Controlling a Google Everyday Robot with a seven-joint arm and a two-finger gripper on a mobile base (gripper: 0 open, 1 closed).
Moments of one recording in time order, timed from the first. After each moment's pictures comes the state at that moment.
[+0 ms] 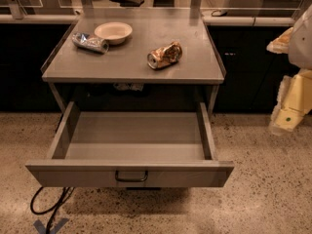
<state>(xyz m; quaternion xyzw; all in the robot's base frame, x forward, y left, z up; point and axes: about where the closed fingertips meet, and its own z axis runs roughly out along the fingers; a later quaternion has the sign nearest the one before) 0.438 -0.217 0.976 -0.60 0.78 -0.03 0.16</state>
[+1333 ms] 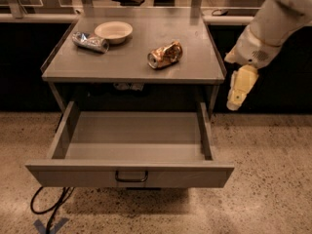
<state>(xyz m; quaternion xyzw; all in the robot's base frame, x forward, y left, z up) 0.577 -0.211 0.872 -0.63 0.77 0.05 0.12</state>
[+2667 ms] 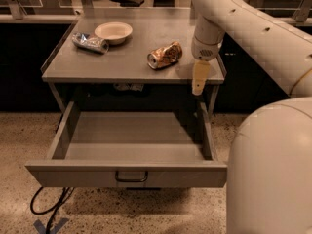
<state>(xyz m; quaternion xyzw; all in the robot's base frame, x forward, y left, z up) 0.716 -0.148 0.818 -0.65 0.75 -0.07 0.11</state>
